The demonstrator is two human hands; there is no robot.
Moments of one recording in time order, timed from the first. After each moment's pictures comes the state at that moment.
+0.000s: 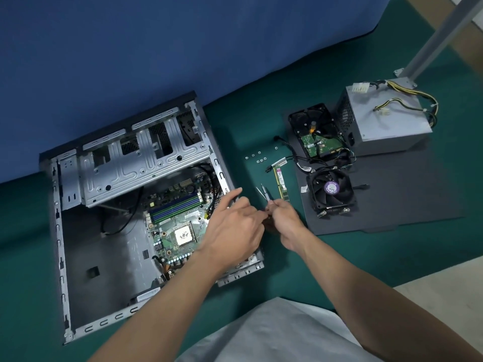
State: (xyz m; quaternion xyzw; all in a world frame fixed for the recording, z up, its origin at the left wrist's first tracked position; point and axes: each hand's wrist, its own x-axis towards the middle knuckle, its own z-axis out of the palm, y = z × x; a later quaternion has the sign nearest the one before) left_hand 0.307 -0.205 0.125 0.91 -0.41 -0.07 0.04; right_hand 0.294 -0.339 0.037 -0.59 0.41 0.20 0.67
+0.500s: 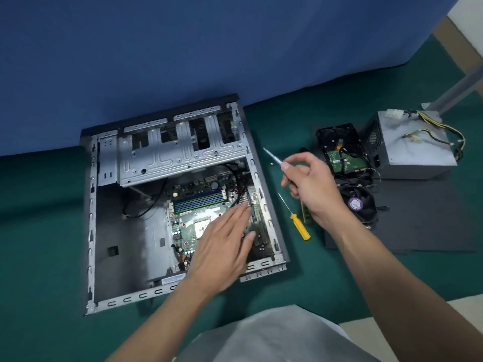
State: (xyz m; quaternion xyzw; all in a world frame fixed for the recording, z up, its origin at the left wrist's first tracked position) left_hand 0.271 -0.121 0.123 0.96 -0.23 -0.10 0.16; right_hand 0.339 -0.327 0.148 -0.71 0.20 0.06 0.67
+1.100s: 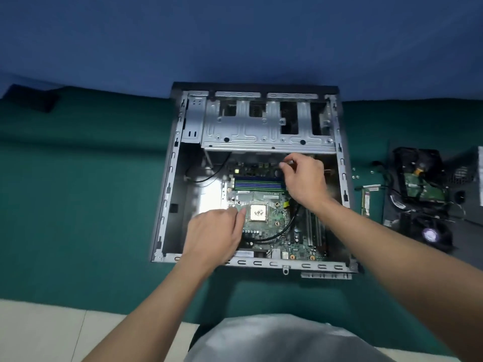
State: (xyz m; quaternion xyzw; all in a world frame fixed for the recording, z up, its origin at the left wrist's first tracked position) left_hand 0.265 -0.006 0.112 0.99 0.00 -0.08 0.11; right_hand 0.382 -0.185 0.099 -0.93 0.00 0.05 0.35
